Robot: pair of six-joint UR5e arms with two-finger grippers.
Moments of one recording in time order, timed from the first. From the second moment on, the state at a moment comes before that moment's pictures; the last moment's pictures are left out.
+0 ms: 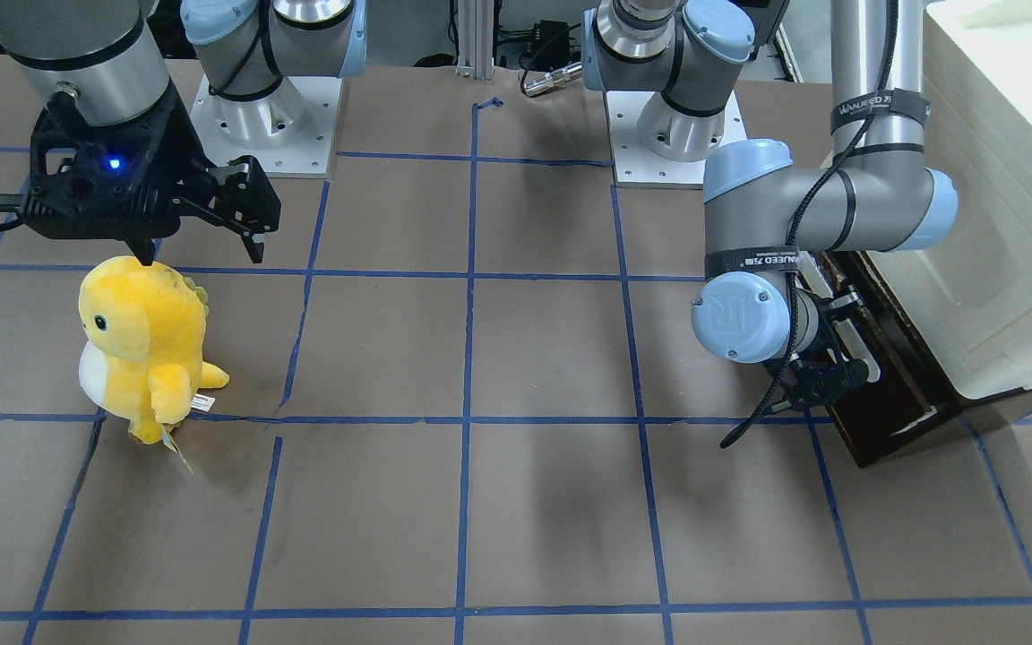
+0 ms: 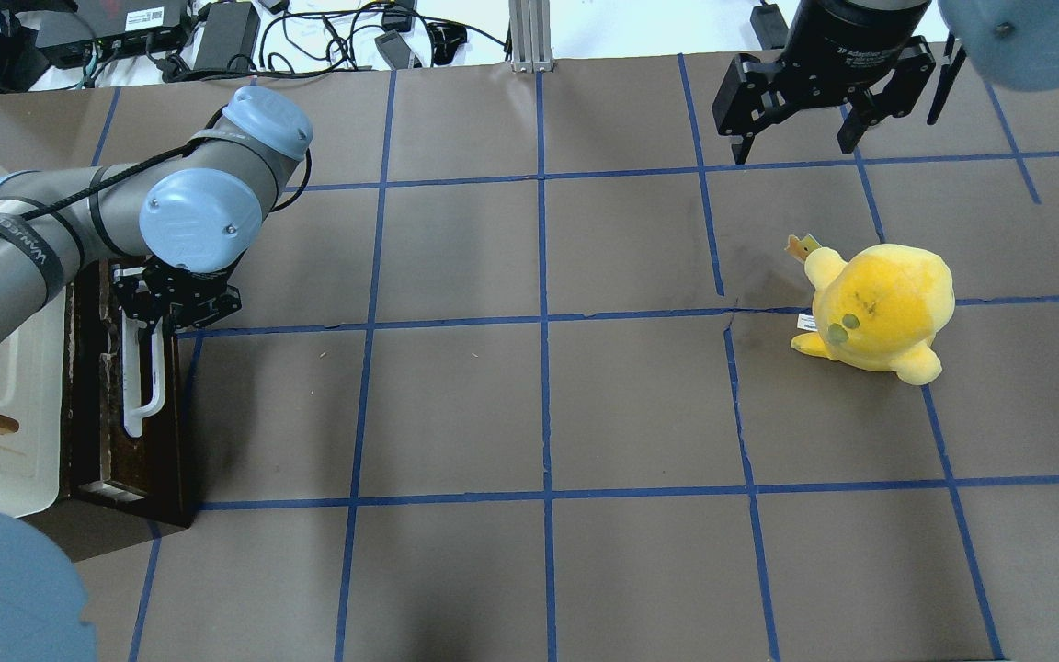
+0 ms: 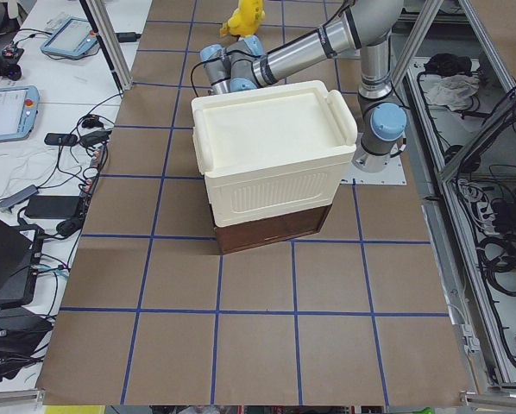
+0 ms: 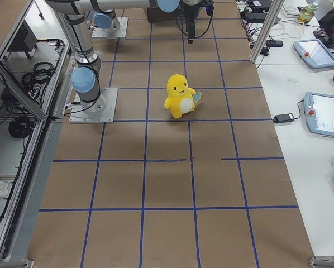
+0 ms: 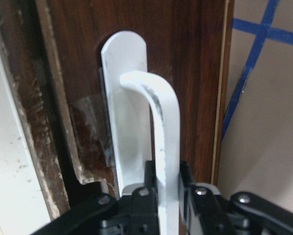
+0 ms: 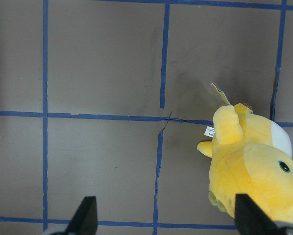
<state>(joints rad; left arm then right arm) -1.54 -1.93 -1.73 -1.53 2.31 -0.48 1.60 -1.48 1.44 -1.57 -1.58 -0.02</state>
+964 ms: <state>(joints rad) -1.59 -1.96 -1.69 -1.60 2.30 -0.56 1.60 -1.48 1.44 -1.57 -1.58 -0.02</state>
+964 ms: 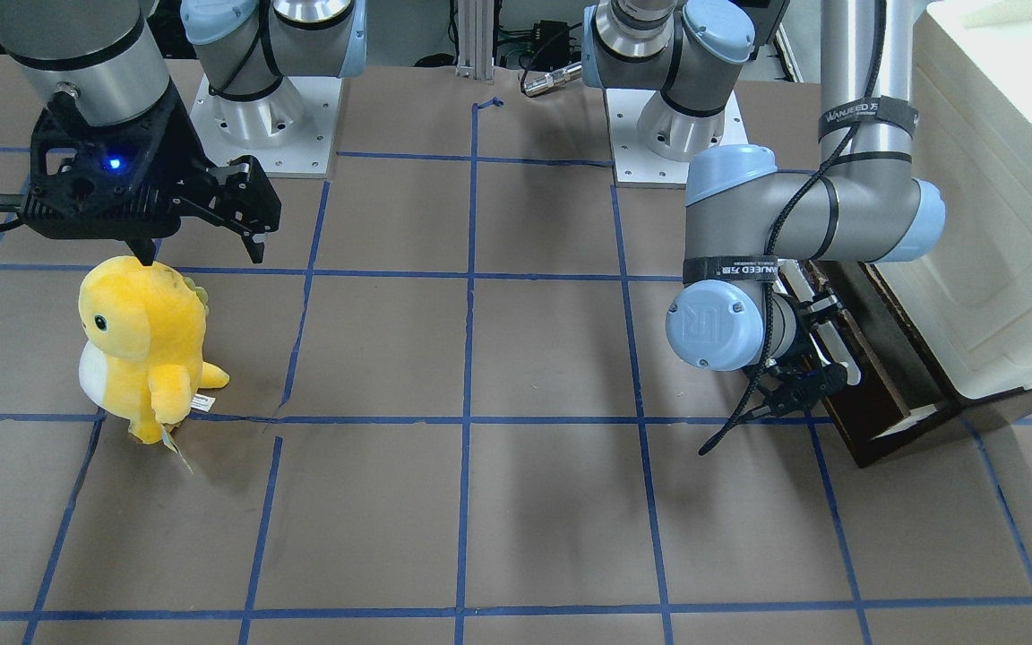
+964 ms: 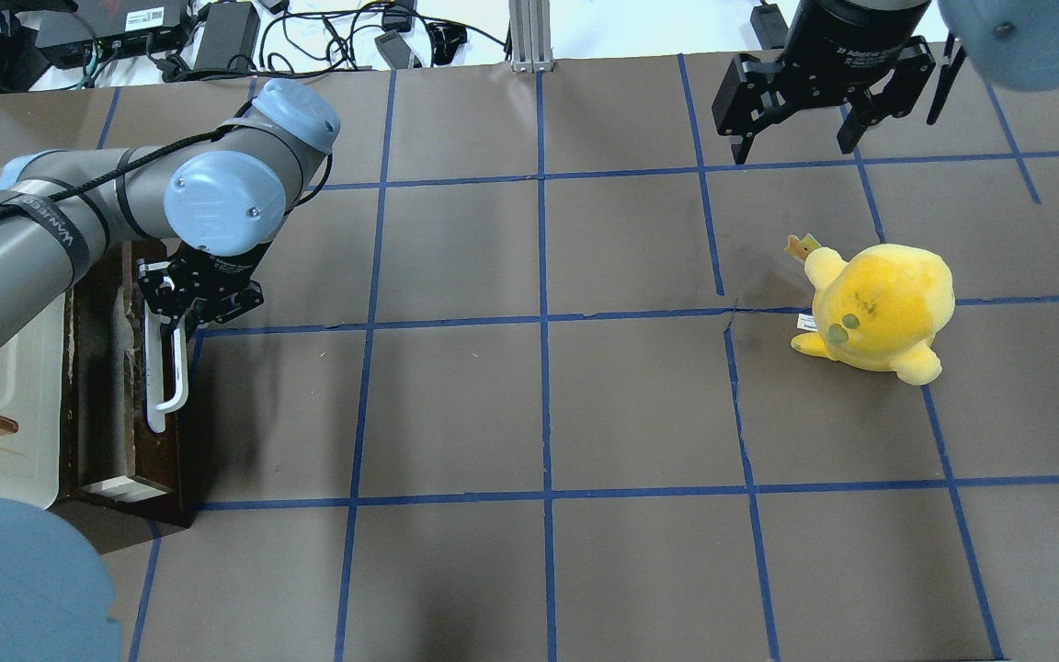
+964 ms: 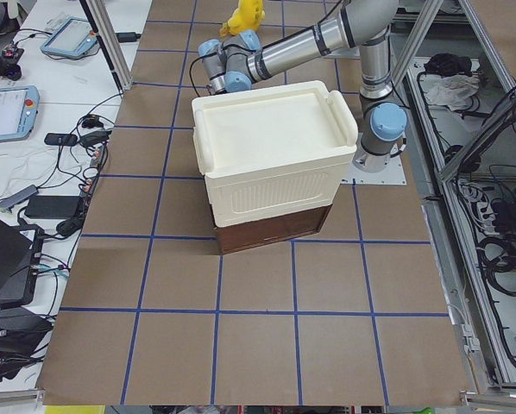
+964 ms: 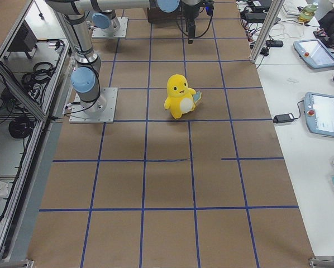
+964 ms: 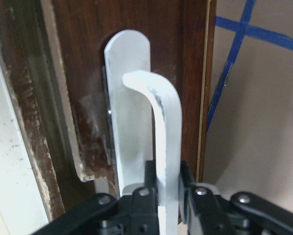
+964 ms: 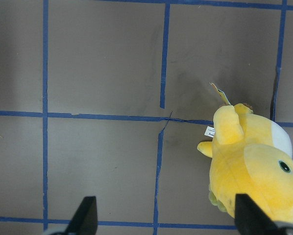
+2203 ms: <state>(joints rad) -1.64 -1.98 -1.65 -1.63 2.28 -0.58 1.60 -1.48 1.44 -1.57 -1.58 -0.02</state>
